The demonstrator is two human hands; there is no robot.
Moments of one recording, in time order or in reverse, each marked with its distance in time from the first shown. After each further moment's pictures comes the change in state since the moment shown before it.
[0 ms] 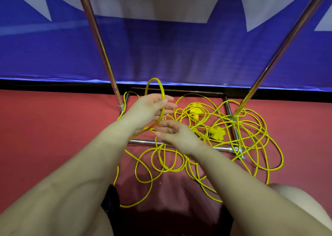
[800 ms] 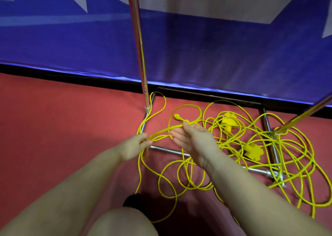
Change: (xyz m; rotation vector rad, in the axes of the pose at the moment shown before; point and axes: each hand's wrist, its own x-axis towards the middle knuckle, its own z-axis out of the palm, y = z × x) left_hand 0.000 -0.140 -0.158 0.613 0.013 -0.350; right_hand 0.097 -0.014 0.059 0.578 0.254 0.209
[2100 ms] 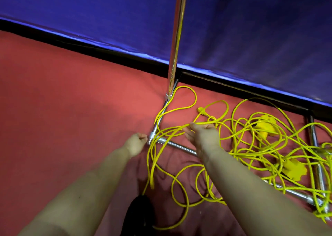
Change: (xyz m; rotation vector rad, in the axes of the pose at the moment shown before) left_hand 0.086 -0.136 0.034 -0.321 0.242 -0.386; right_hand 0.124 0.070 0.025 -0.106 0.272 0.076
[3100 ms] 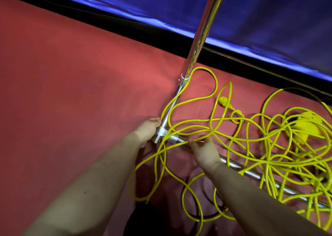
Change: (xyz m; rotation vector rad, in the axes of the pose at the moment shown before) left_hand 0.100 -0.019 0.032 -0.539 -0.110 -0.214; right_hand 0.084 0.095 0.002 -0.756 -0.132 -0.144
